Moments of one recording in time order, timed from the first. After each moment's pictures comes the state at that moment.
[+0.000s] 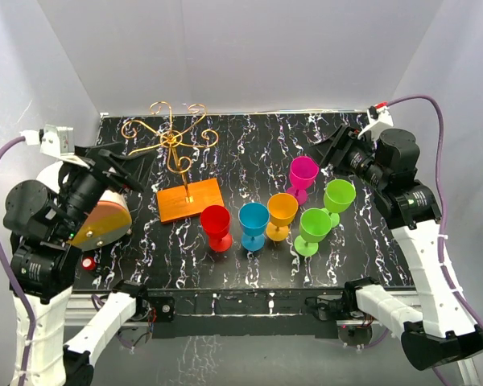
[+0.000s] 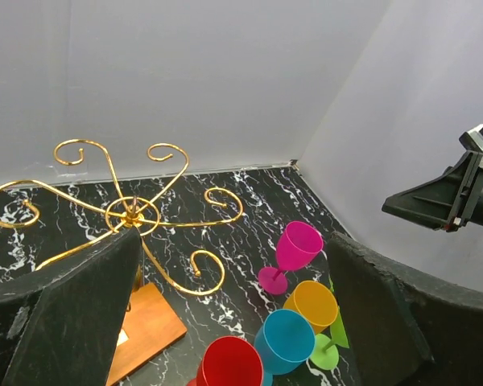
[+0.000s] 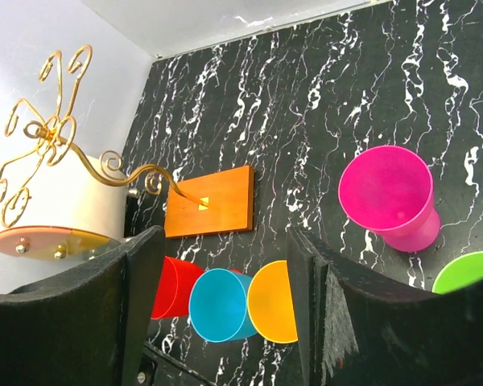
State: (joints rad) left arm -0.23 0.74 1.41 -0.55 0.23 -0.36; right arm 0.19 0.96 1.26 -0.56 -0.29 0.55
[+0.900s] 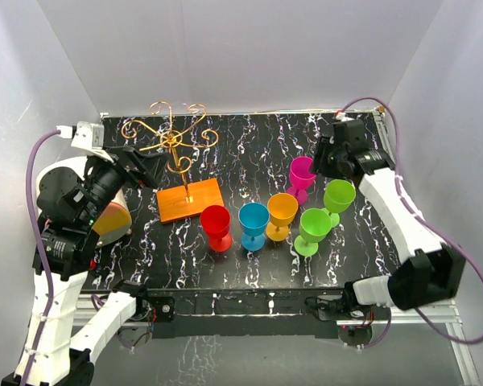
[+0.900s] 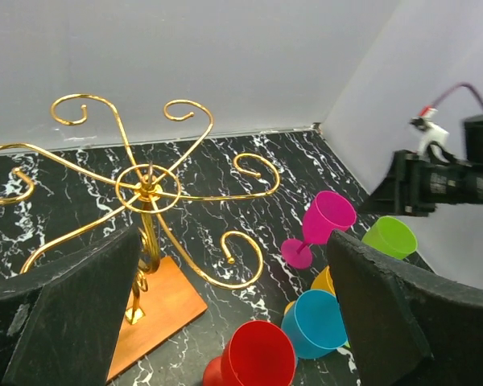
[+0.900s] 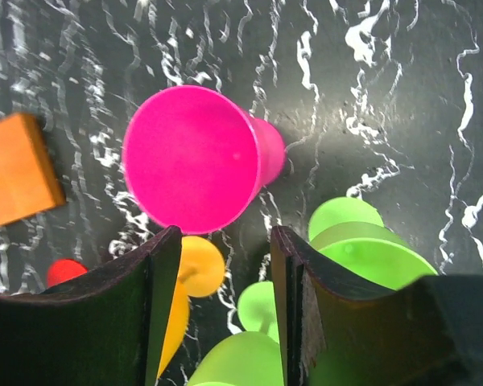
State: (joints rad) left arm -0.22 0.74 1.24 -0.47 0.22 -0.31; right arm 0.20 1.27 1.24 -0.70 -0.01 0.38
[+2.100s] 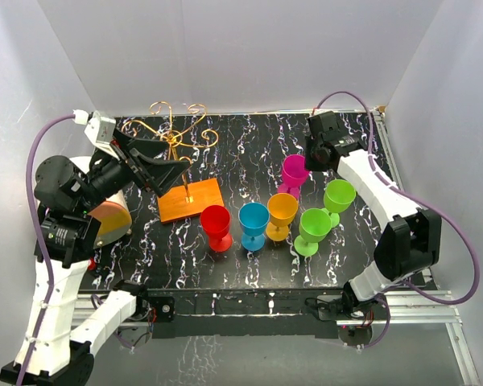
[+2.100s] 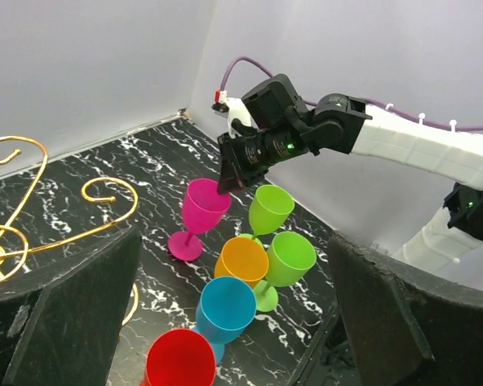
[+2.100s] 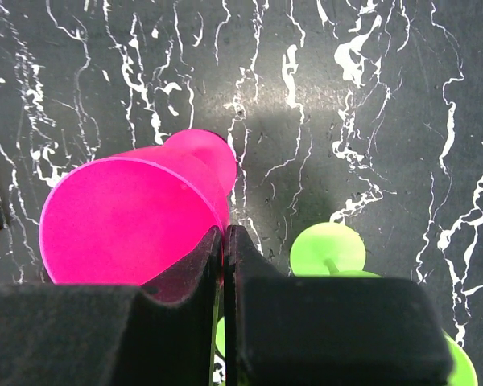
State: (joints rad) left arm -0.22 0.82 1.29 -0.34 0.64 -0.39; right arm 0.29 1.56 1.41 -0.77 0.17 0.32
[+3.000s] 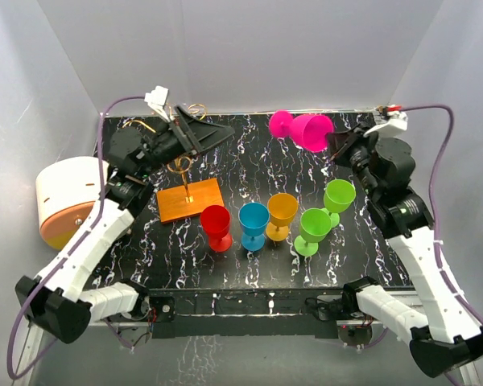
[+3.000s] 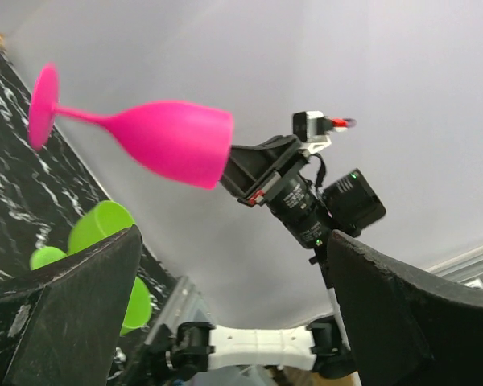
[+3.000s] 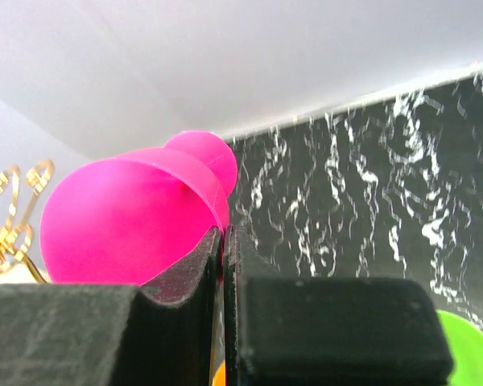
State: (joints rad) left arm -0.44 1.13 1.15 0.23 0.57 -1.10; right arm 0.30 0.92 1.16 -0.34 0.10 0.51
